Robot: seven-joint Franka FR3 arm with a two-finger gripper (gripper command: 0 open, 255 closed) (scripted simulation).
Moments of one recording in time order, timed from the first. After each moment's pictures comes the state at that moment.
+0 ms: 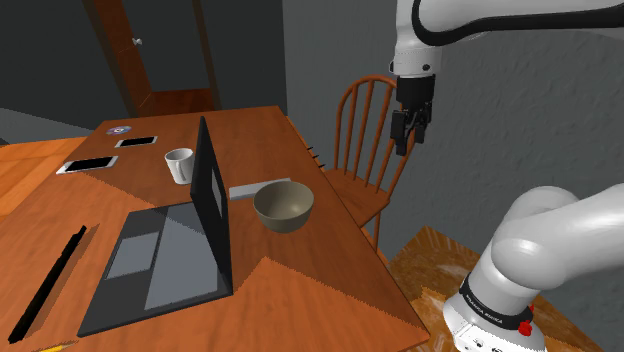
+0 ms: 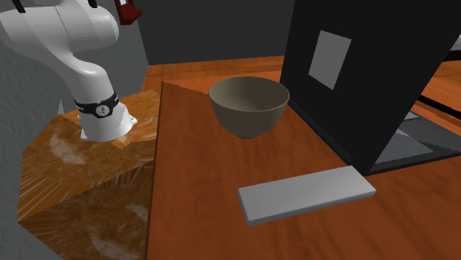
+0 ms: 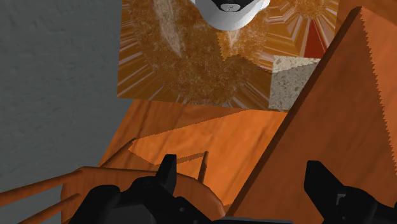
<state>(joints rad) -0.01 -0.75 0.01 -2.39 0.01 1.47 -0.06</state>
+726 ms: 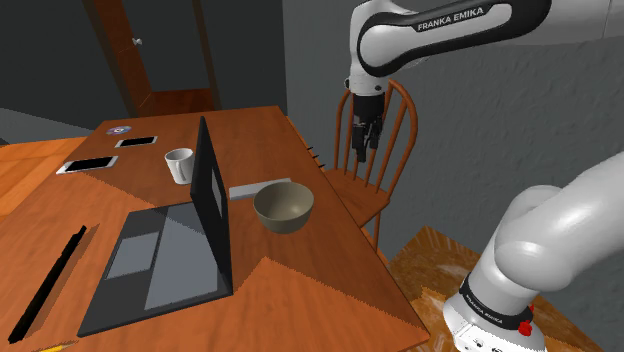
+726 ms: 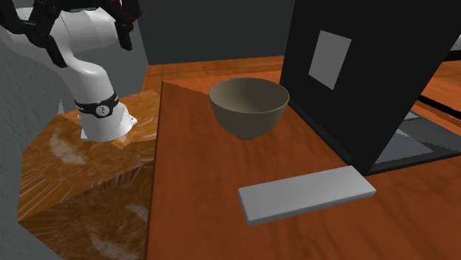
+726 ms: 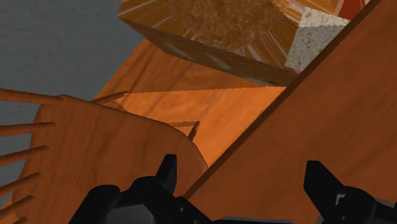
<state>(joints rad) 0.05 -0.45 0.00 -2.32 -0.01 1.73 -0.23</state>
